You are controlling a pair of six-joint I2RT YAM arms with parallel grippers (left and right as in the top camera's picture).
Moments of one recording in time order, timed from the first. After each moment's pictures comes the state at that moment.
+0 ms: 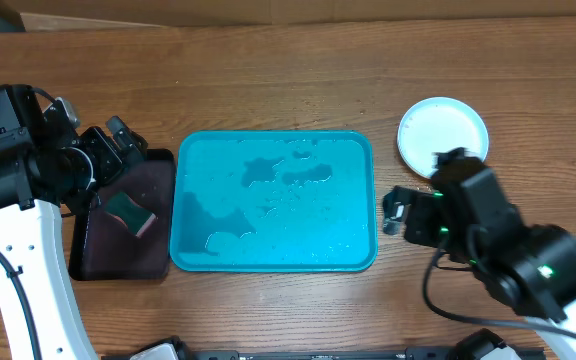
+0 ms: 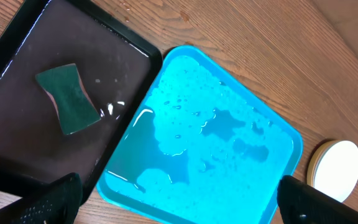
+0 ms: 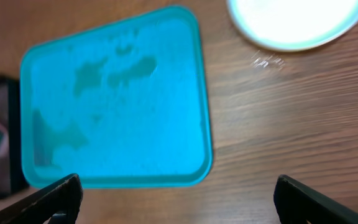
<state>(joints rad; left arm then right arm) 0.34 1.37 1.54 -1.29 0.30 -0.37 0.50 1.00 1.20 -1.16 0.08 0.69</state>
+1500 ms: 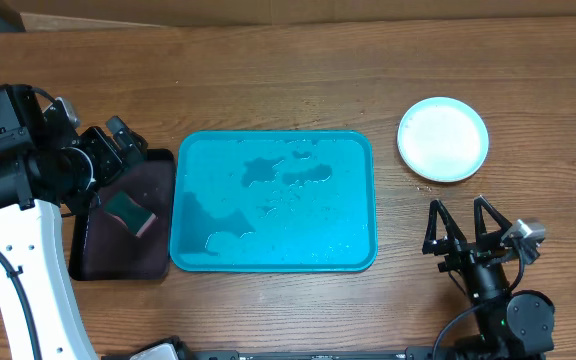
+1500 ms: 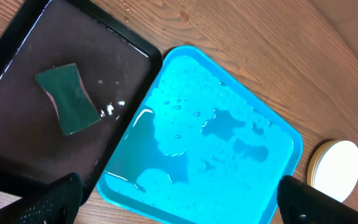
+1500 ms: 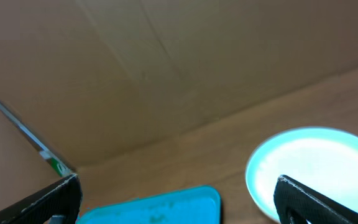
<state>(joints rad) 0.34 1.37 1.54 -1.29 0.30 -0.37 0.19 0.02 0.15 -0.08 -0.02 0.51</state>
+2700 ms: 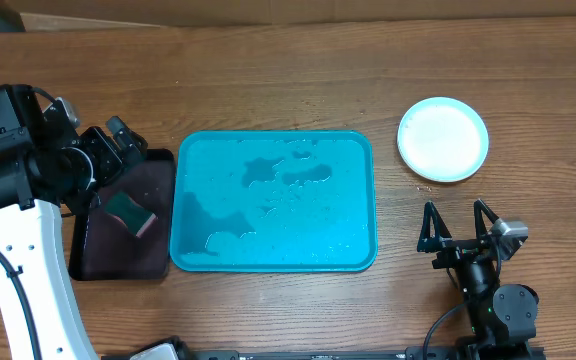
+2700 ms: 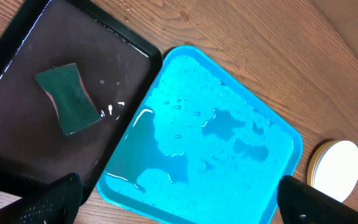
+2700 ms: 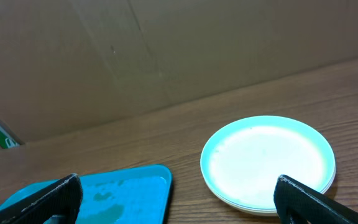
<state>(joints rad) 0.34 1.37 1.54 -1.29 0.30 -0.37 0.13 0.01 0.02 -0.04 -0.02 0.33</state>
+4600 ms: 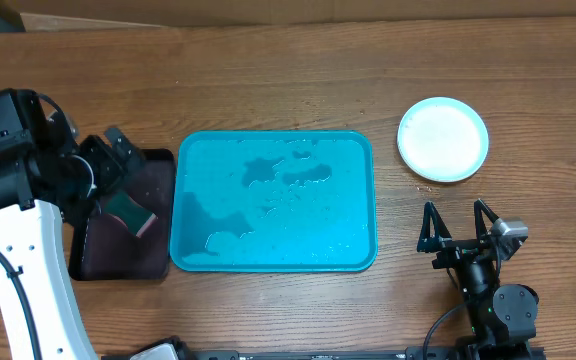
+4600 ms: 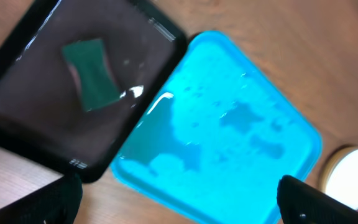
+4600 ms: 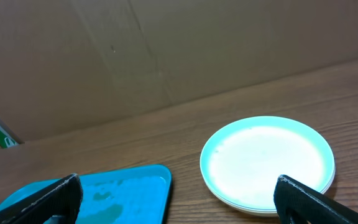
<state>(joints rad) 0.34 1.36 1.53 -1.37 0.22 -0.41 0.13 0.01 0.02 -0.04 -0.02 0.33</state>
